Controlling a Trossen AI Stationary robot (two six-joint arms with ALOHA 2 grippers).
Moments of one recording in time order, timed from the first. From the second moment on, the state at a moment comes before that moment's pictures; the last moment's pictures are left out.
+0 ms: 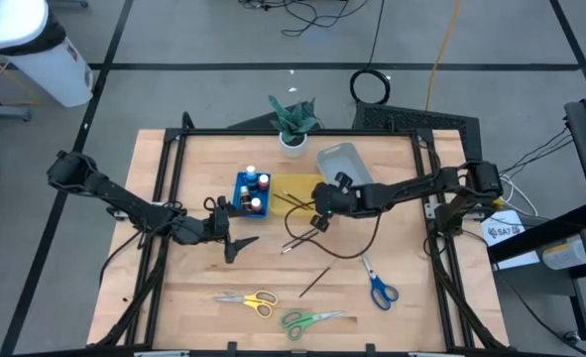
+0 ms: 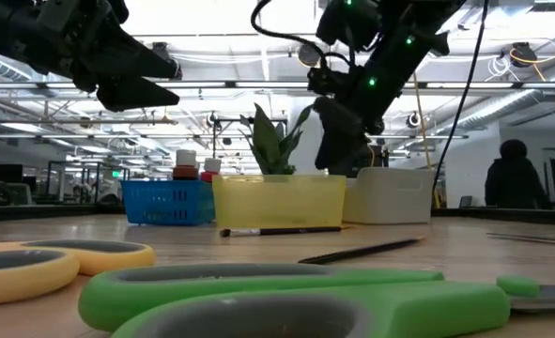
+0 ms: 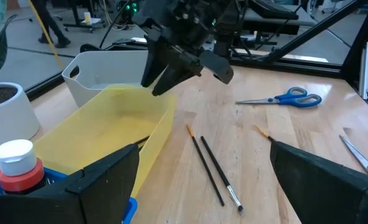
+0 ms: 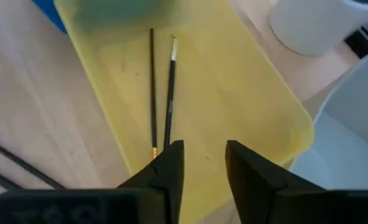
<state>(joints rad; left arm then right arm) -0.40 1.11 0.33 0.50 -0.58 -0.23 0.01 1.65 1.01 -0.28 0.43 0.34</state>
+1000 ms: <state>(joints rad) -0.40 1.11 0.33 0.53 -0.58 -0.20 0.52 1.55 0.65 0.09 0.14 0.17</state>
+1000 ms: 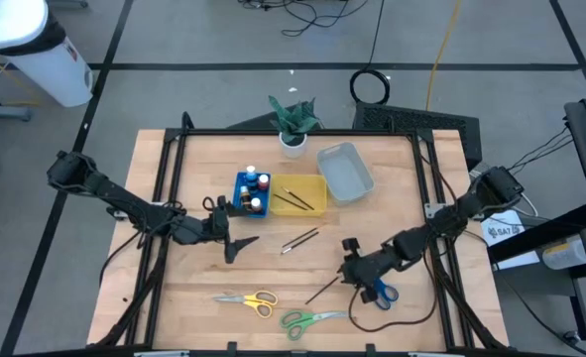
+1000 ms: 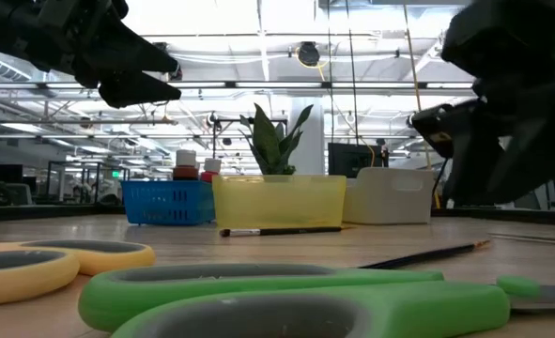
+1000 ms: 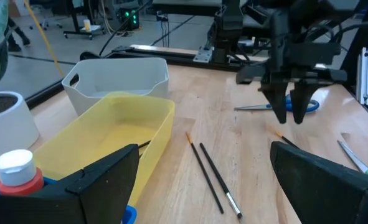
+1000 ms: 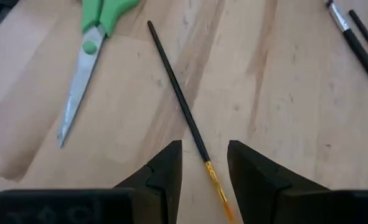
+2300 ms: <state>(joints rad) -0.40 1.11 0.33 0.53 -0.58 -0.21 0.55 1.69 0.62 0.10 0.18 0.25</state>
